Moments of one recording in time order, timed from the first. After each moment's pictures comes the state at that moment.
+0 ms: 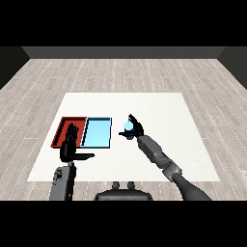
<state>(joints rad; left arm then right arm) 0.04 0.05 0.08 -1.70 0.11 -0.08 -0.28 -0.87 0.00 0.47 -0.33 -0.78 -0.17 -0.45</state>
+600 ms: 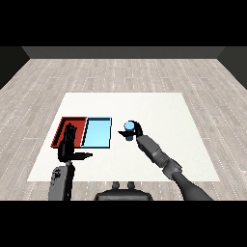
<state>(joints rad) 0.04 0.07 0.10 -1.69 0.13 -0.10 -0.28 -0.91 -0.01 0.64 -0.29 -0.70 -0.40 -0.36</state>
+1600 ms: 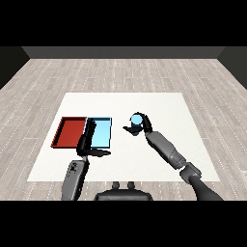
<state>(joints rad) -0.07 0.00 -0.12 -1.68 0.01 0.01 -0.16 -0.78 -0.25 0.62 -0.80 -0.53 -0.43 -0.30</state>
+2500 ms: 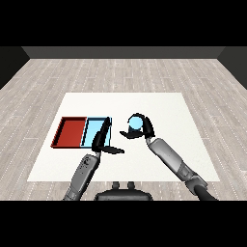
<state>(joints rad) -0.21 0.00 -0.31 -1.53 0.05 0.17 -0.14 -0.59 -0.29 0.55 -1.37 -0.24 -0.52 -0.01</state>
